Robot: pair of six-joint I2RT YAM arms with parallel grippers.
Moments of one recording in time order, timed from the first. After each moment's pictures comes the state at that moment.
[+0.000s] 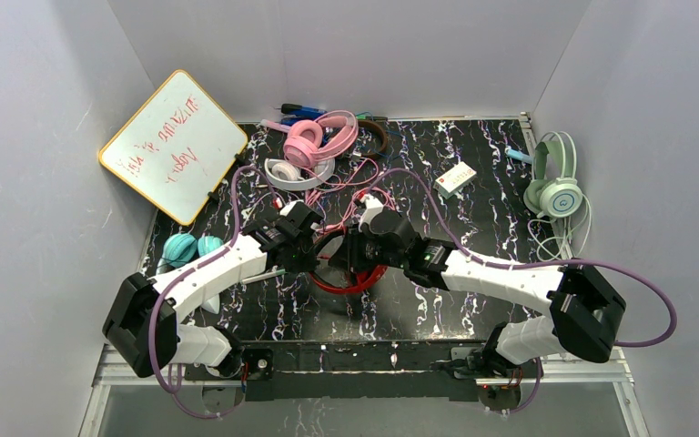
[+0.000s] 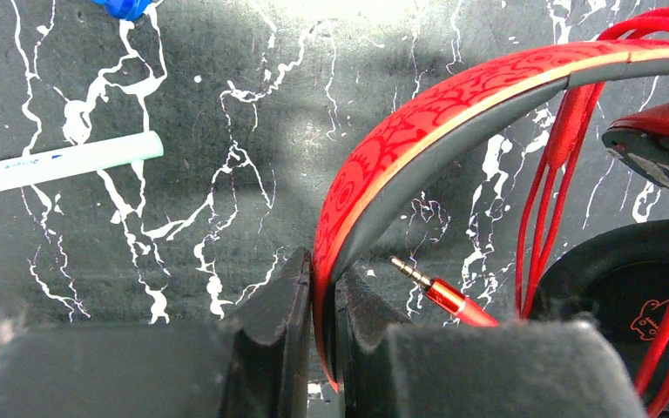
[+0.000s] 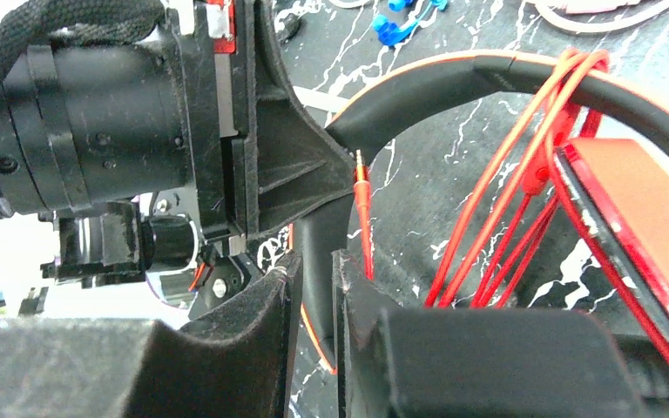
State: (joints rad) left arm -0.73 1.31 0.89 -0.72 -0.17 -0.84; right arm 1.03 1.36 0.84 0.05 -0.08 0.73
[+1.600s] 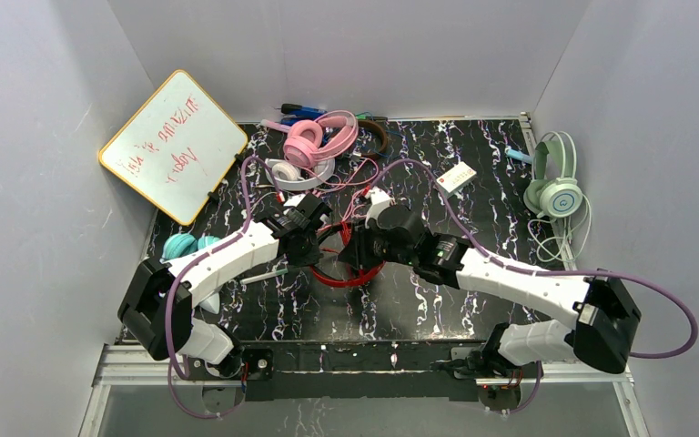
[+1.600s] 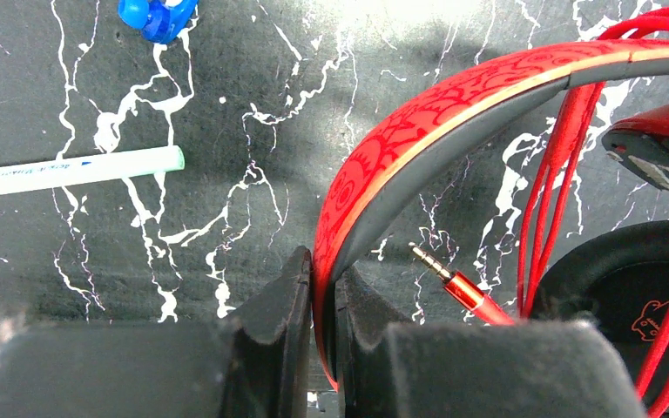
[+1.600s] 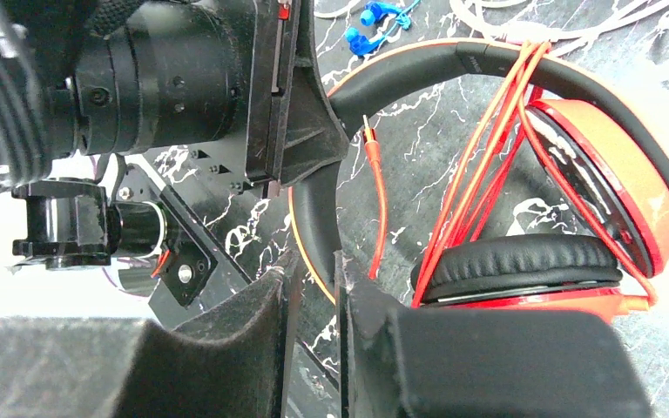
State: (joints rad) left arm -0.73 1.42 1.01 -0.80 -0.24 -0.88; right arm 1.03 1.28 0.90 -0.14 -0.04 0.60
